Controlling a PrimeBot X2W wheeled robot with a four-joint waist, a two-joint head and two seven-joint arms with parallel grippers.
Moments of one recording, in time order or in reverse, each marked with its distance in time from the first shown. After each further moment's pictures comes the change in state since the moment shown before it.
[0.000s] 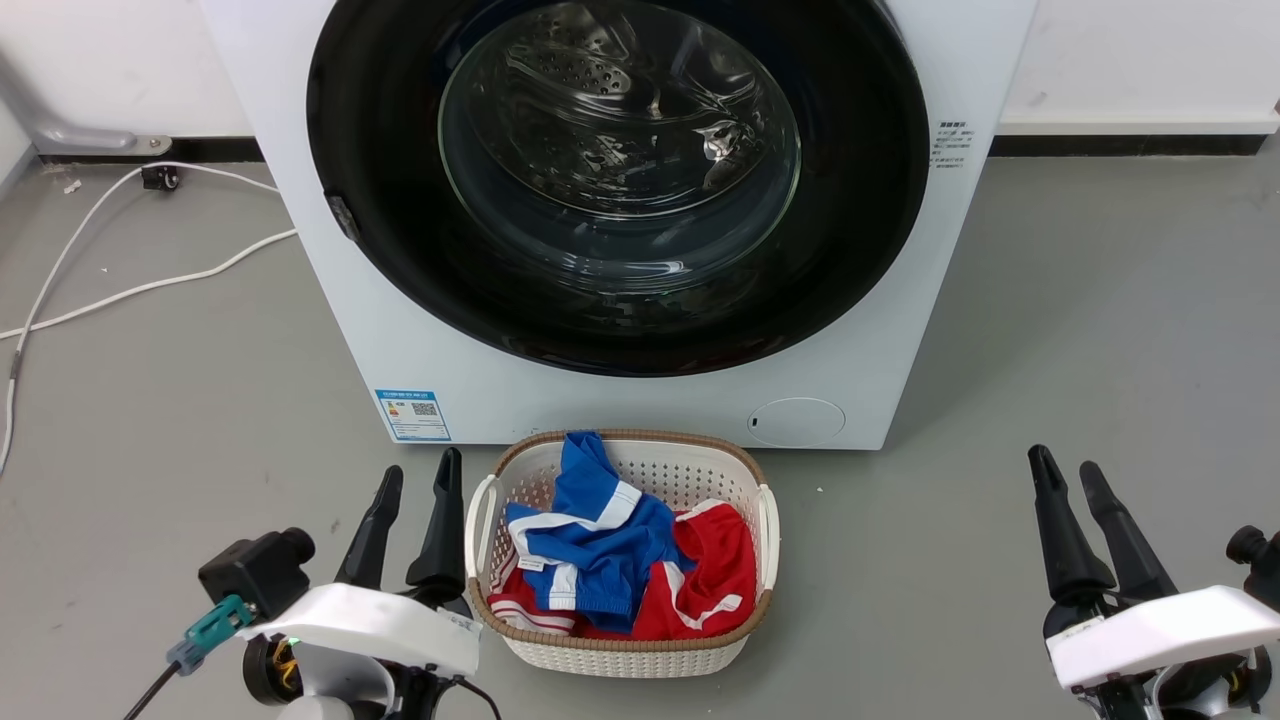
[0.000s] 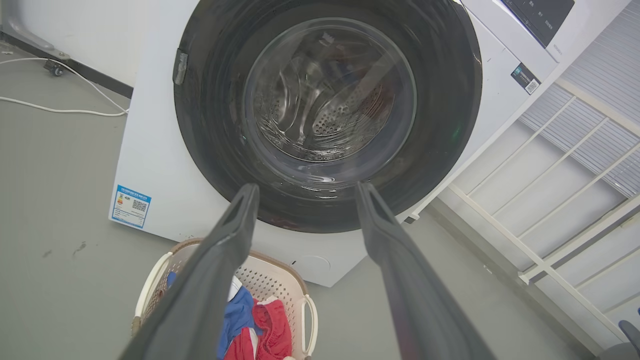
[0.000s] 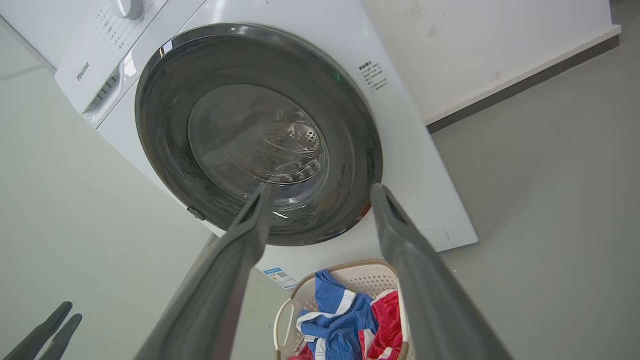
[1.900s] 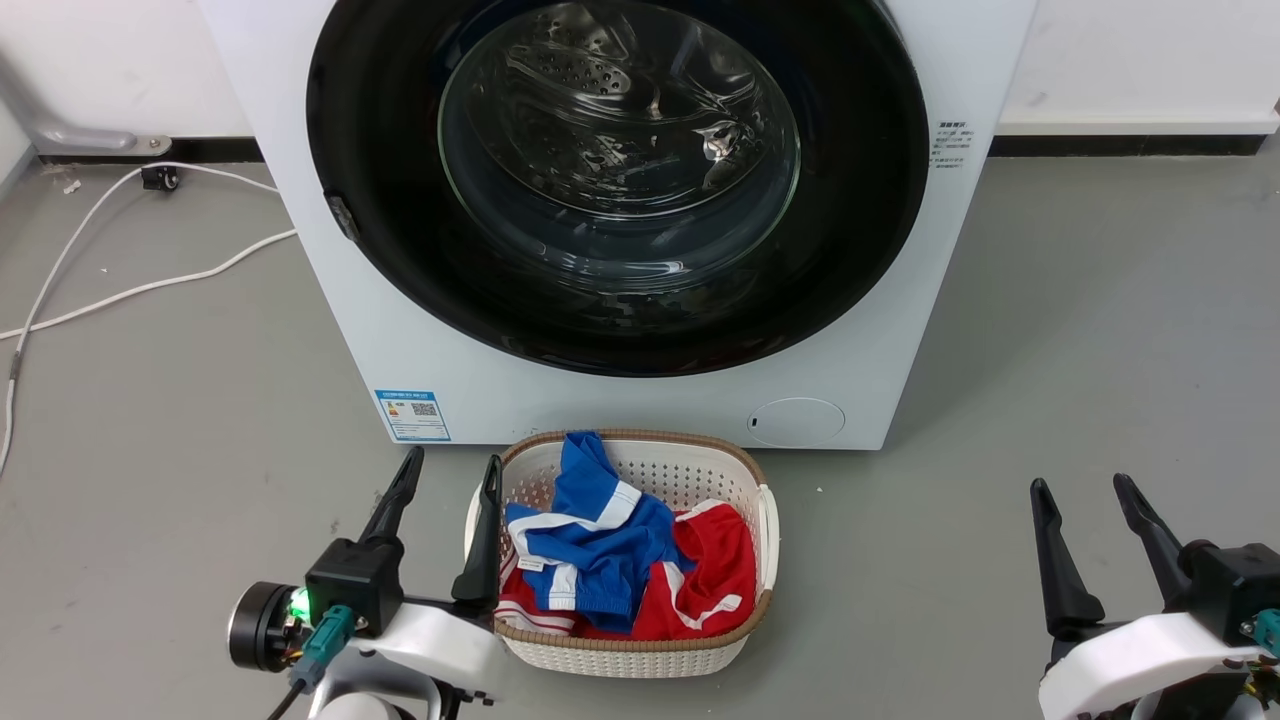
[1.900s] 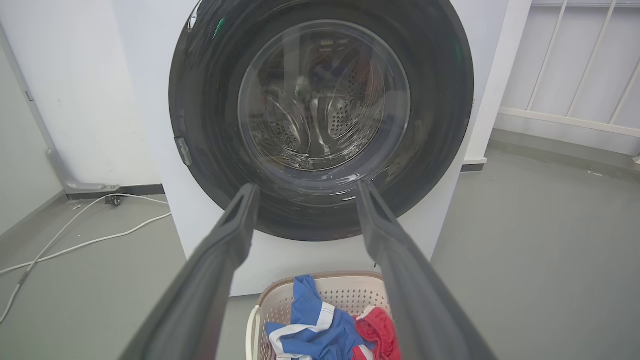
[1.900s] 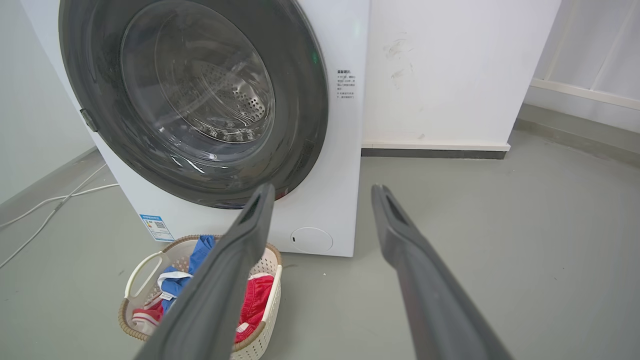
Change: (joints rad) left arm -0.016 0.033 -0.070 0.035 0.499 0.044 -0.128; right arm 0.060 0.008 -0.027 -0.083 -0.577 0.001 0.000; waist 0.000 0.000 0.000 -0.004
